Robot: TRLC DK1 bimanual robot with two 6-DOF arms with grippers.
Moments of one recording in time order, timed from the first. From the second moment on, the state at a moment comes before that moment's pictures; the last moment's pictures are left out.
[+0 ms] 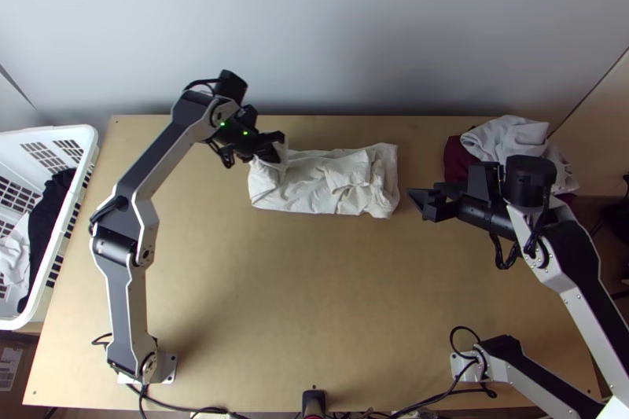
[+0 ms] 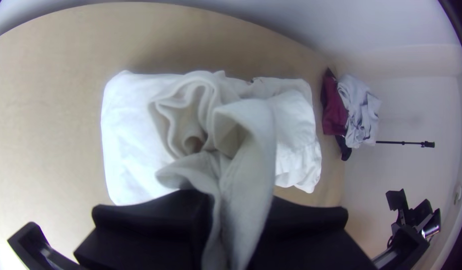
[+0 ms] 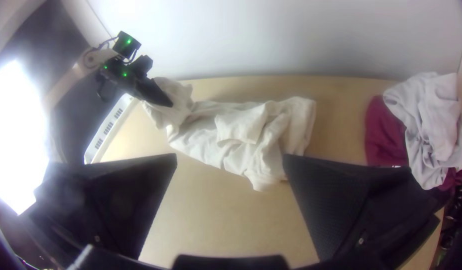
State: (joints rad) left arm -0.33 2.12 2.12 -1.12 0.46 -0.37; right arm 0.26 1.02 1.04 -0.59 -0.37 0.23
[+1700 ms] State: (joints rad) left arm -0.67 2.33 2.29 -0.68 0.46 -0.62; right arm 0.21 0.87 0.84 -0.55 -0.37 0.28
